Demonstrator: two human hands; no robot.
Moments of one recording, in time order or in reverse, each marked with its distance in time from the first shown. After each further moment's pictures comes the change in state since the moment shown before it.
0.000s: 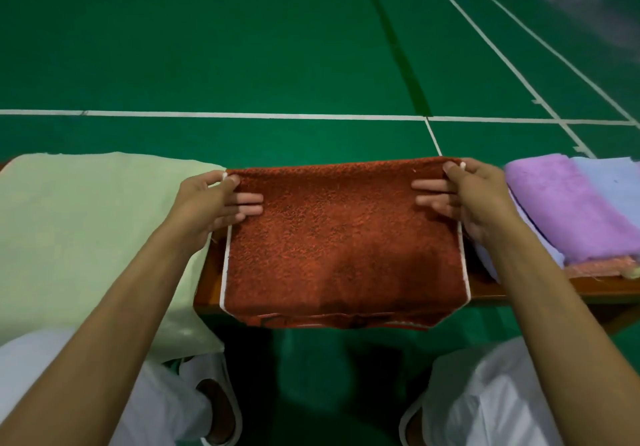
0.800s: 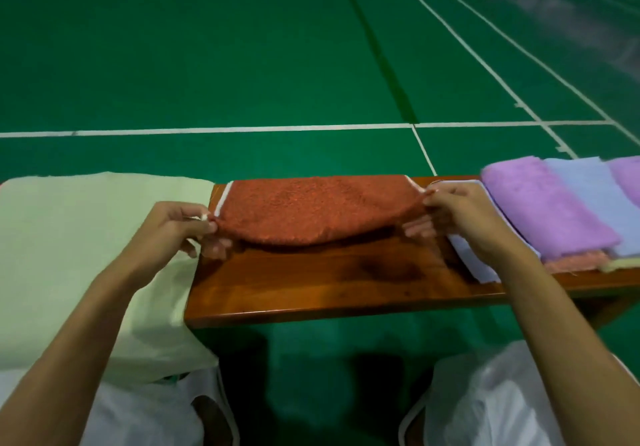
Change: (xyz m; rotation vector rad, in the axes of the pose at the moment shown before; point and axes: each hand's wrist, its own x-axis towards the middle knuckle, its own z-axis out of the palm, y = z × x) left_hand -0.027 0.000 -0.037 0.390 -0.157 0.276; right_hand -0.029 0.001 -0.024 -0.176 -0.165 -0.084
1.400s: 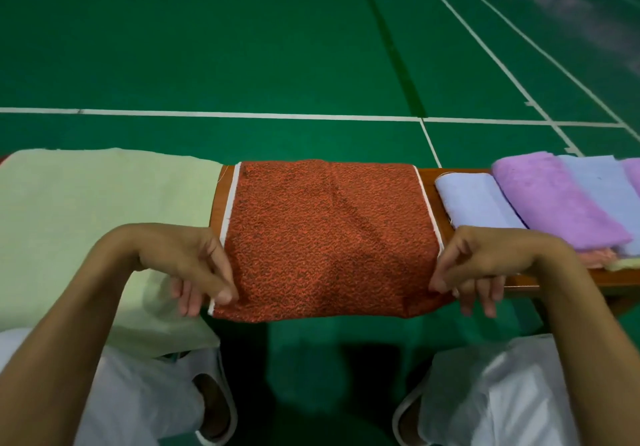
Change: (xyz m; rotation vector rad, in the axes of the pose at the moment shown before) left_hand -0.009 0.010 -0.012 0.380 -0.961 -0.302; right_hand -0.023 -0.008 -0.031 -0.864 -0.764 0.458
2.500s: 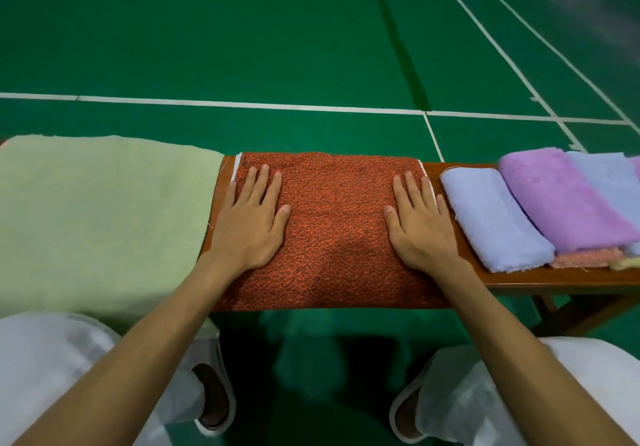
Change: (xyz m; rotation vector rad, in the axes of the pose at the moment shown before) left_hand 0.121 0.002 0.035 0.631 1.105 -0.014; right_hand 0.126 -0.011 0.043 -0.410 0.995 -0.090
